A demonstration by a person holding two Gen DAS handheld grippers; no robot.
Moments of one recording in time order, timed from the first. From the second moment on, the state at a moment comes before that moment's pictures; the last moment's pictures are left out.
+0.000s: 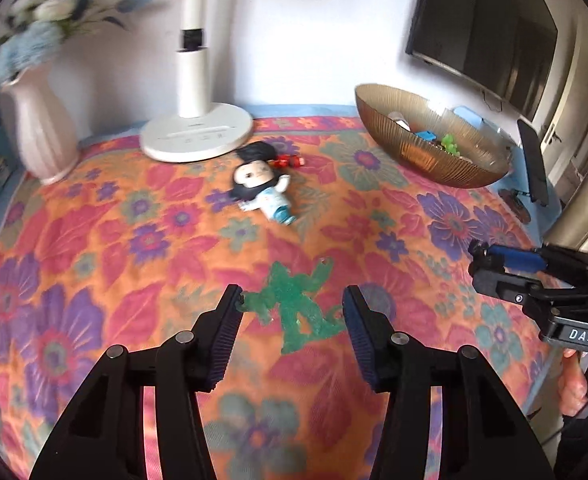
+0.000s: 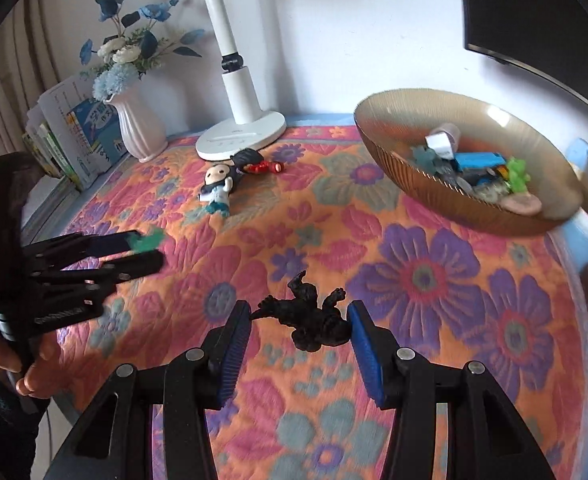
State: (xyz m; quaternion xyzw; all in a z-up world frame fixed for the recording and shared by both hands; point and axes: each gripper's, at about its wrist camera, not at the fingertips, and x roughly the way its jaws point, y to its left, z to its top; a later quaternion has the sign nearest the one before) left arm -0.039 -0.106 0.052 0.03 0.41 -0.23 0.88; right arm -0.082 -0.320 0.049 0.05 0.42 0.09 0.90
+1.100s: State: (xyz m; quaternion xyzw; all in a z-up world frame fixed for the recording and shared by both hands) left arm -0.061 -0.074 0.029 0.04 0.38 -0.16 0.91; right arm -0.136 -0.305 0.009 0.06 0.42 0.04 0.90
